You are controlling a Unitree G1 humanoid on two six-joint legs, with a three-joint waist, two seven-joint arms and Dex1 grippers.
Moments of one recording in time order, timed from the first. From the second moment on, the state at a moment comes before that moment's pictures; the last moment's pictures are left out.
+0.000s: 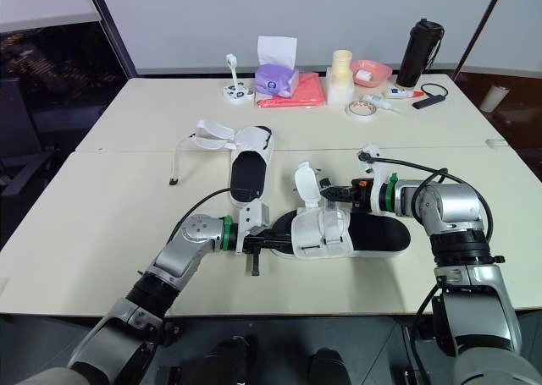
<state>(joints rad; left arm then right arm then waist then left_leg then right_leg) -0.54 0.22 -0.35 0.31 -0.14 0.09 -1.11 -0.72 -0.66 -0.03 0.28 0.53 1.09 0.87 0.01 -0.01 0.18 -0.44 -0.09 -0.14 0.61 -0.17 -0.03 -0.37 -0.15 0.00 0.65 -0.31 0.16</state>
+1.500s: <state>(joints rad) -0.54 0.22 -0.35 0.31 -0.14 0.09 -1.11 -1.00 -0.68 -0.10 0.37 0.45 1.20 0.85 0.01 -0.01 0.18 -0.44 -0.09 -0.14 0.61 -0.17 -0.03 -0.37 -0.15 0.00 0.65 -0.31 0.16</state>
